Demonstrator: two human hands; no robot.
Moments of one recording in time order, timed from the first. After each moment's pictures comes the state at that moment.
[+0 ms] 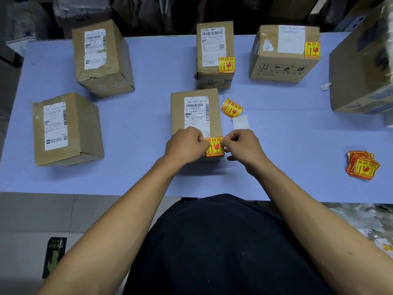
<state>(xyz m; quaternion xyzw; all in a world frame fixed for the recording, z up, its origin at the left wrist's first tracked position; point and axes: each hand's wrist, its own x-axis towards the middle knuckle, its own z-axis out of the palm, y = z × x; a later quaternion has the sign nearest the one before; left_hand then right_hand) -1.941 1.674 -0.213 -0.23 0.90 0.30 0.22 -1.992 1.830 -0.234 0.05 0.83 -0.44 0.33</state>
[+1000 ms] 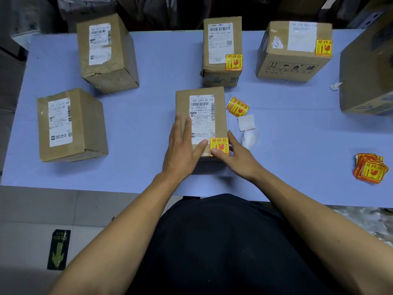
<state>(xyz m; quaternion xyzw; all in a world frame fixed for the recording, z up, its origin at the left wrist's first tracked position) -1.903 1.667 -0.253 -0.22 0.93 0.29 0.10 -1.972 1.838 -0.258 -0.07 0.77 -0.47 0.43</state>
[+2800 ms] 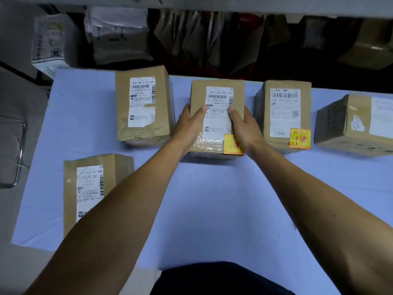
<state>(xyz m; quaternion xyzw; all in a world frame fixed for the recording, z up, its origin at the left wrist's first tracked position) -2.112 1.434 -0.287 -0.40 0.67 0.62 0.06 -2.183 1.585 -0.293 0.05 0.81 -0.48 0.35</state>
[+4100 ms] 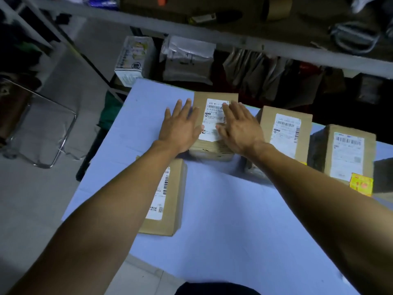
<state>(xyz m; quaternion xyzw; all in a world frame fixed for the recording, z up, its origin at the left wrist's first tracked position) -2.018 1.261 -0.228 -0.21 0.97 0.04 0.13 -2.138 1.419 -0.230 -0.43 0.88 -0.10 0.17</state>
